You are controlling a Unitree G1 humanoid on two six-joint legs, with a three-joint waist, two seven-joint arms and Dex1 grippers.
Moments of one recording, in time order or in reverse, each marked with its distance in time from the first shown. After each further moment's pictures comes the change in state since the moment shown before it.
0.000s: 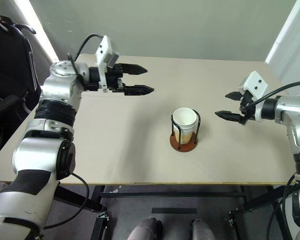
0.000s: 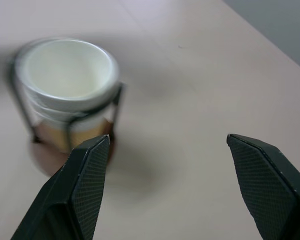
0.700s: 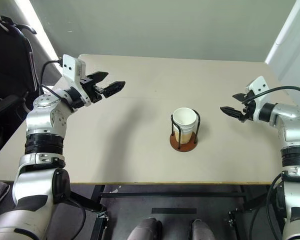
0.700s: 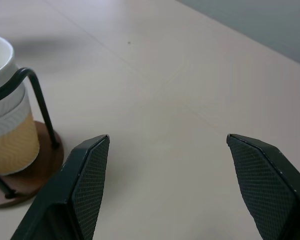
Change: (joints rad) left arm 0.308 0.032 0.204 -0.300 -0.121 0.147 0.444; right arm -0.066 0.112 -0.070 0.314 -0.042 -0.138 -0.085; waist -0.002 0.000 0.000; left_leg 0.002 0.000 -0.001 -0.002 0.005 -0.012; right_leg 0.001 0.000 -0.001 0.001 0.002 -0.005
